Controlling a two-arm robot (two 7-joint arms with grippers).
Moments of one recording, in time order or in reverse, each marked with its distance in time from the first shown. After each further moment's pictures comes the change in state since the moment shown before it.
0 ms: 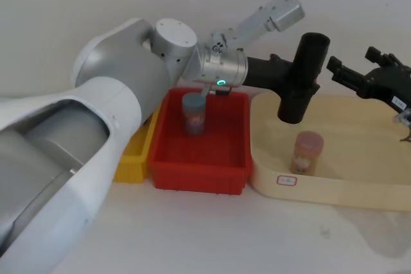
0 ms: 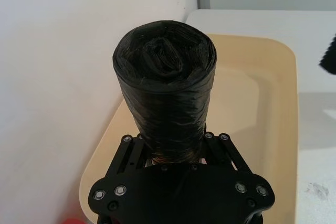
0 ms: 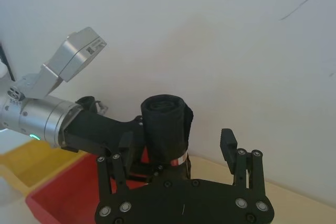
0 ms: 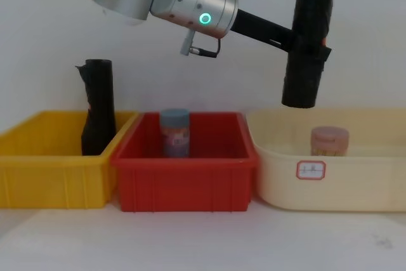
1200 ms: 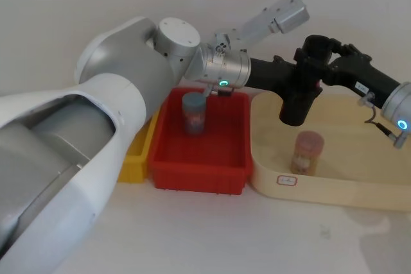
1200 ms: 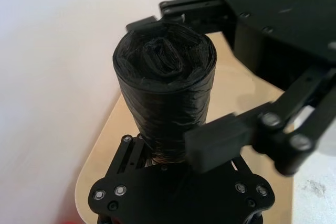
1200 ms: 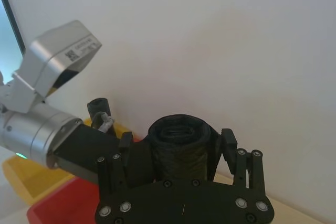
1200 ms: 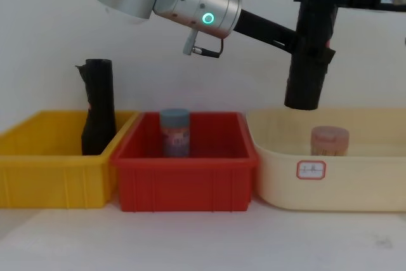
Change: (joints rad) left arm -0.022 -0.020 0.000 0.045 0.013 -0.021 -0.014; right arm 0.206 -0.073 -0.123 0.297 0.011 -0.082 0.115
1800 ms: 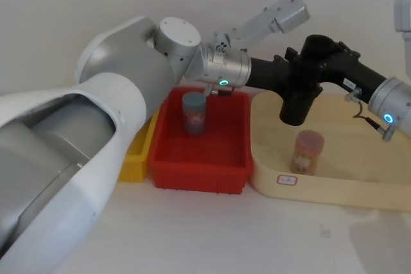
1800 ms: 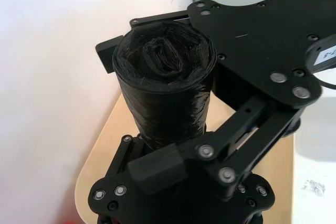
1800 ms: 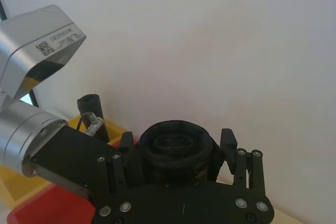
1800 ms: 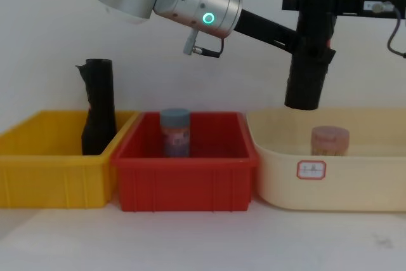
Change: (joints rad) left arm -0.001 -0.001 0.000 0.002 0.001 -0.001 -0.001; right arm 0.066 -0.026 -0.051 0.095 -0.034 -0.038 -0.012
